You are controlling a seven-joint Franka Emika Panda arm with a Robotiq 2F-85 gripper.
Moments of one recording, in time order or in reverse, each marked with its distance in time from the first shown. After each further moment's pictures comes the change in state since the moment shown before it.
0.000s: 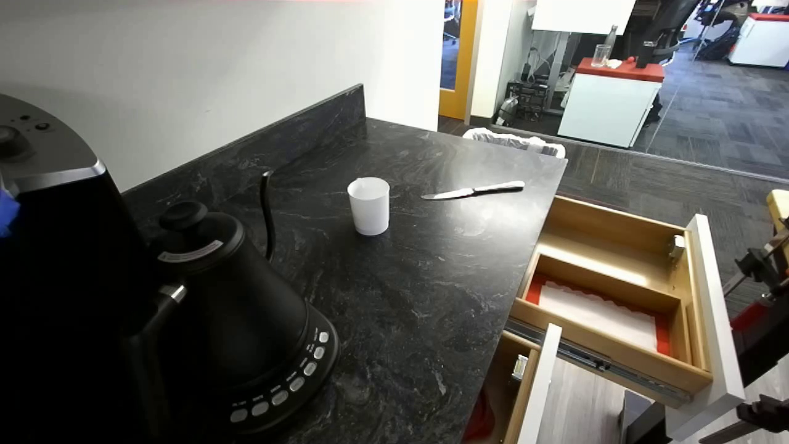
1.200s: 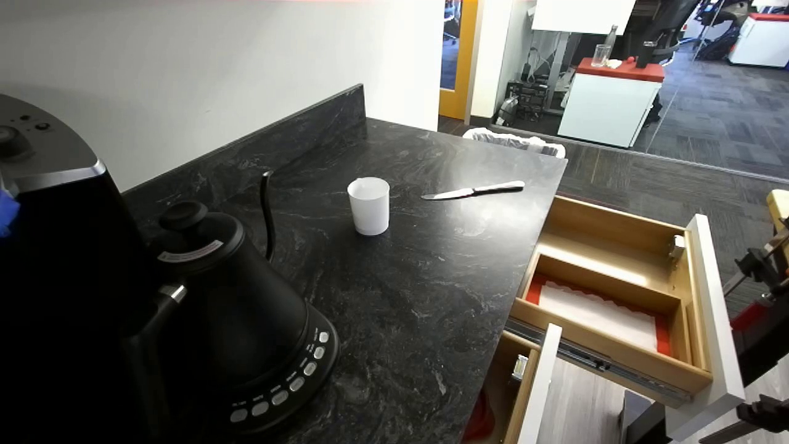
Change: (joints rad) arm 0.009 0.034 0.009 0.018 0.000 0.052 -0.007
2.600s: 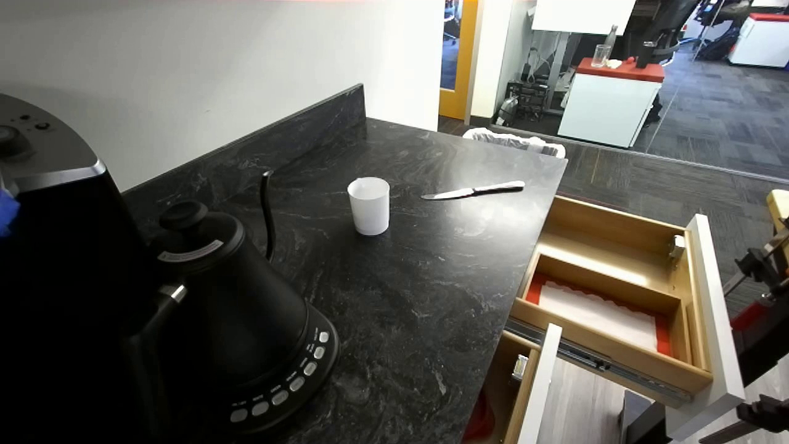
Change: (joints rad) arm 0.133 0.492 0.111 0.317 0.057 0.222 -0.115
